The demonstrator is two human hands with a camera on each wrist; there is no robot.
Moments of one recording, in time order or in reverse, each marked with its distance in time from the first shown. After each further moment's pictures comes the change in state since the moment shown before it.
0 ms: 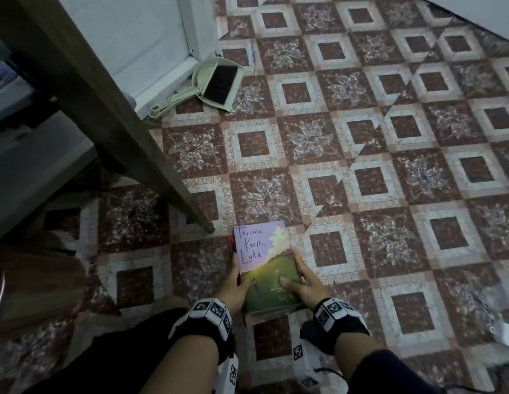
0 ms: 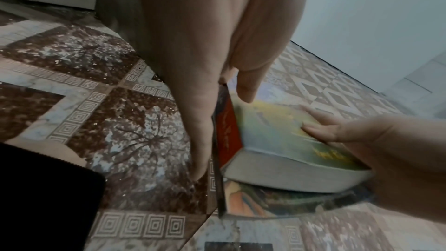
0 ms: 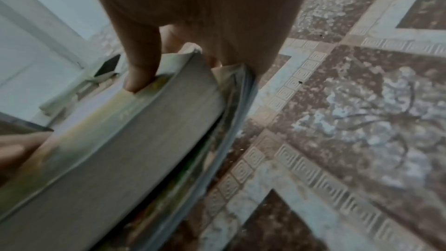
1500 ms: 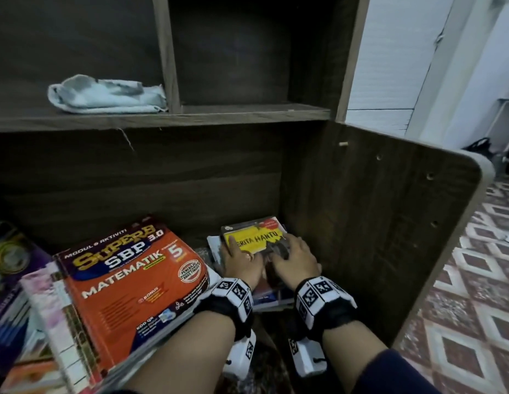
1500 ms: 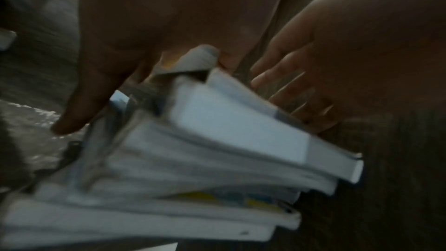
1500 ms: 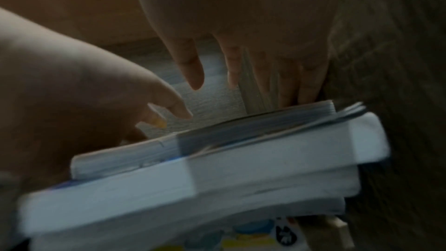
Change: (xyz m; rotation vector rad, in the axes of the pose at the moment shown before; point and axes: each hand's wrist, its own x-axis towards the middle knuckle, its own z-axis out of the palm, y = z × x) left_hand -0.200 0.154 -0.343 -0.278 1.201 0.180; right_hand -0.043 -0.445 0.325 -0.952 0.013 -0.792
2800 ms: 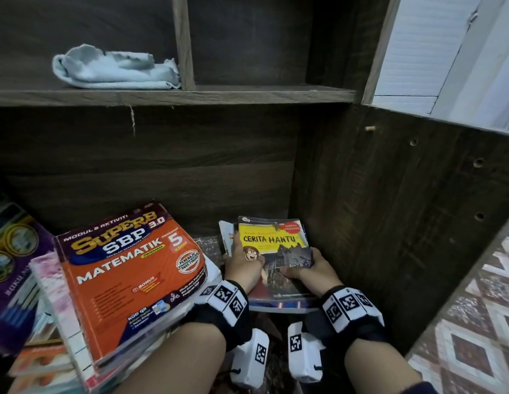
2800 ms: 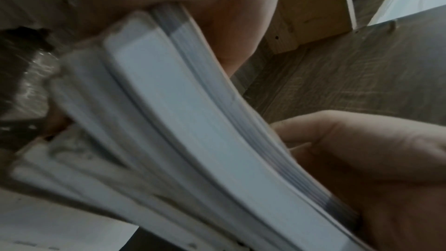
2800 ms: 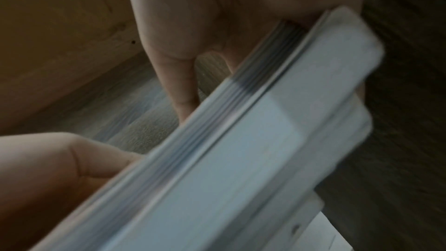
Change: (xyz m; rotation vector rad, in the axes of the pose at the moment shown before) left_hand 0.007 -0.032 -0.011 -0.314 -0.129 0.020; right_hand 0.010 0.043 0.020 0.457 -0.129 0.164
